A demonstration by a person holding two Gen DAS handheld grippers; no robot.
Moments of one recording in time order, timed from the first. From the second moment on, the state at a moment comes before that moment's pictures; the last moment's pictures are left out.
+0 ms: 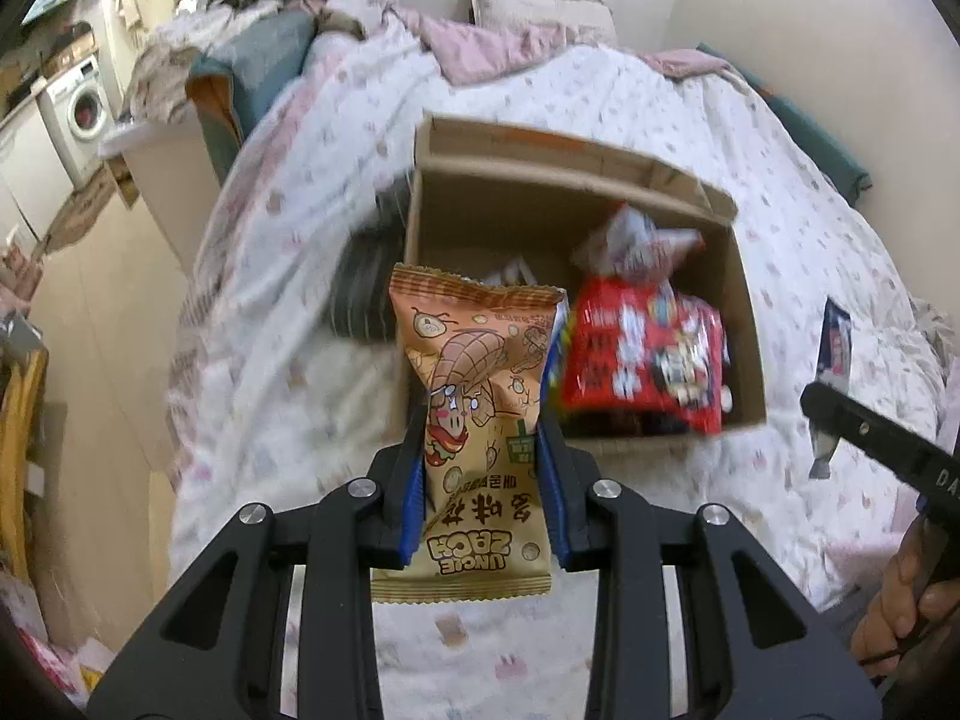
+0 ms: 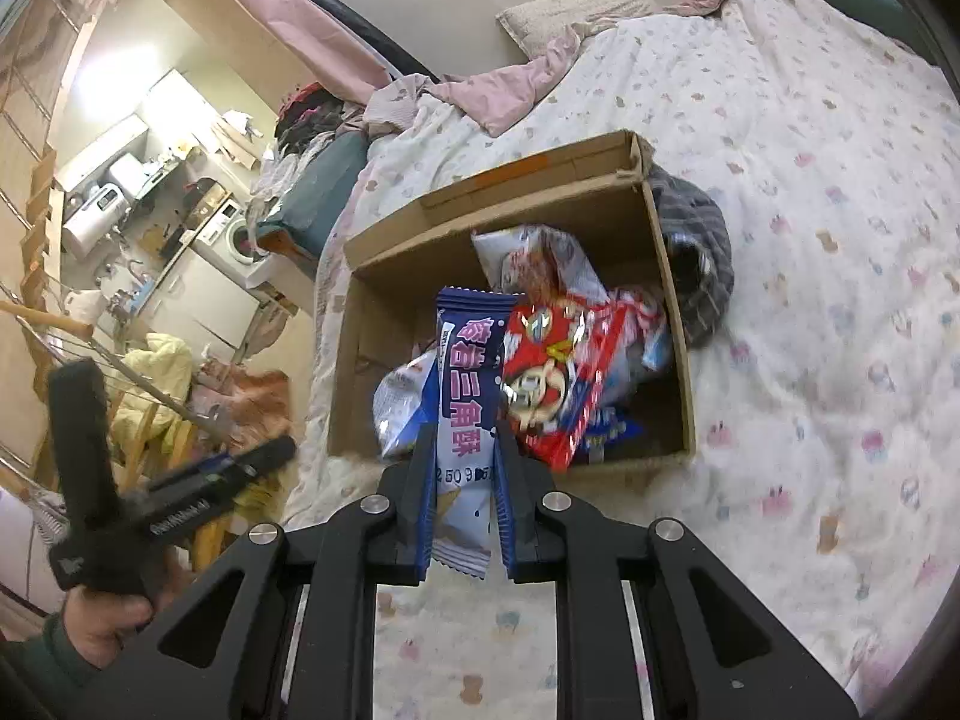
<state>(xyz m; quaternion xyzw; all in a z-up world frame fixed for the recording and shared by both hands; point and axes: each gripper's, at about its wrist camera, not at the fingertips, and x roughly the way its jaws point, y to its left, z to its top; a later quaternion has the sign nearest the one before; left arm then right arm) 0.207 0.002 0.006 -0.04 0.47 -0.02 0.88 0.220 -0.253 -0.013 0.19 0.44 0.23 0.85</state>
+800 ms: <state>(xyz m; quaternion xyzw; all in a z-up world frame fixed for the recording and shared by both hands) 0.290 -0.010 -0.036 -0.03 0.46 -0.03 0.89 0.288 -0.219 -0.061 0.20 0.46 0.26 0.82</state>
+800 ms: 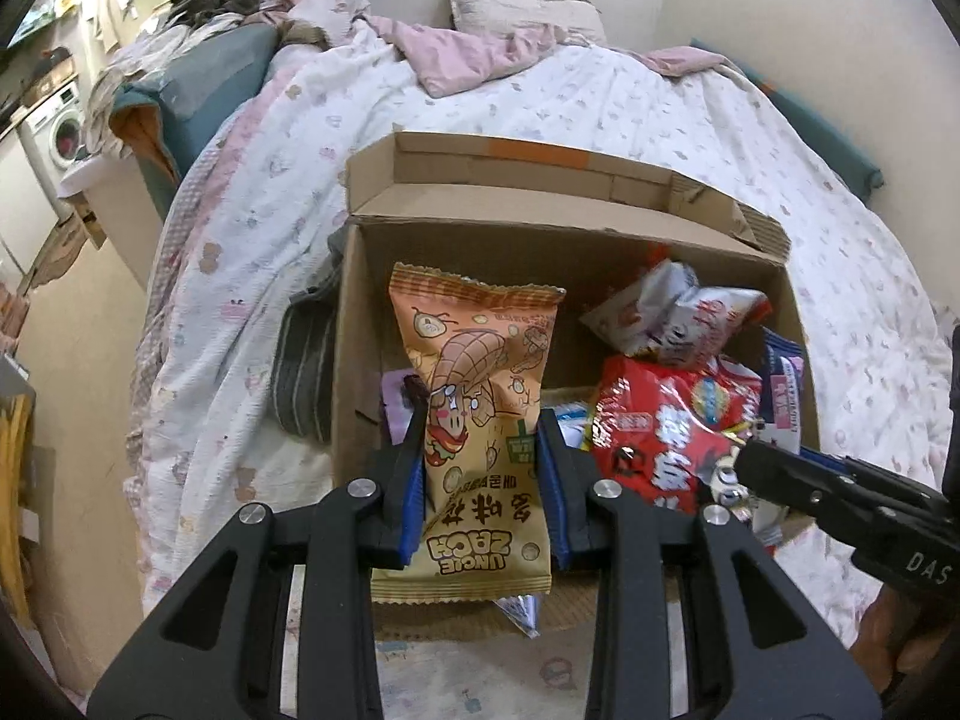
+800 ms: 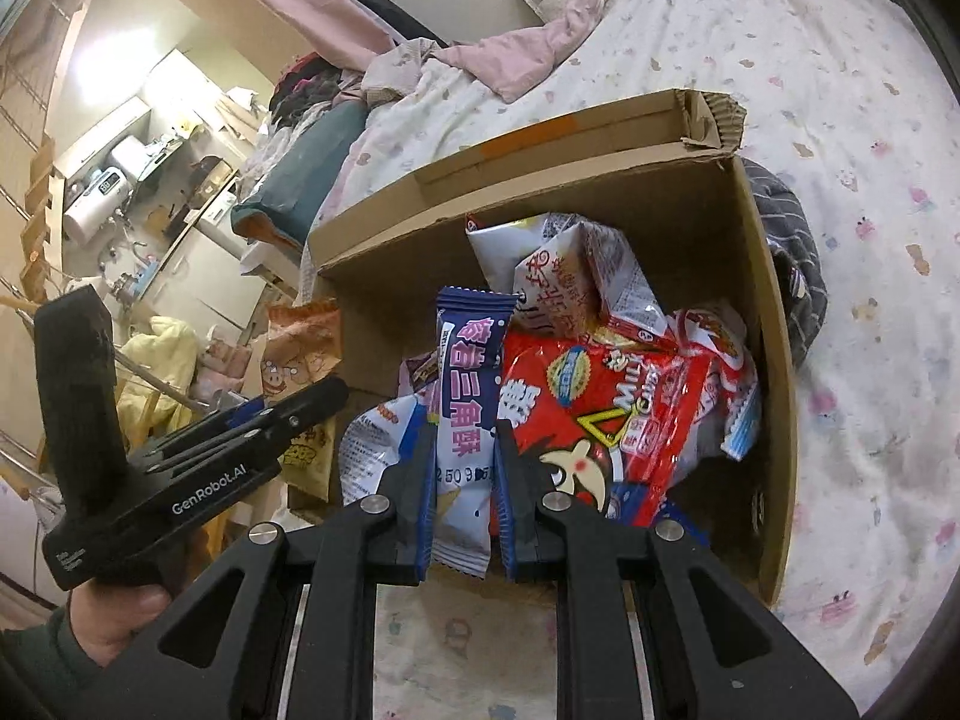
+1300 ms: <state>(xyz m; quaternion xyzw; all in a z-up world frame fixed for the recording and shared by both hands) 0.293 -0.019 -0.035 -0.01 0.44 -0.04 0.89 0.297 -0.206 -0.072 0.19 0.48 0.27 0.81</state>
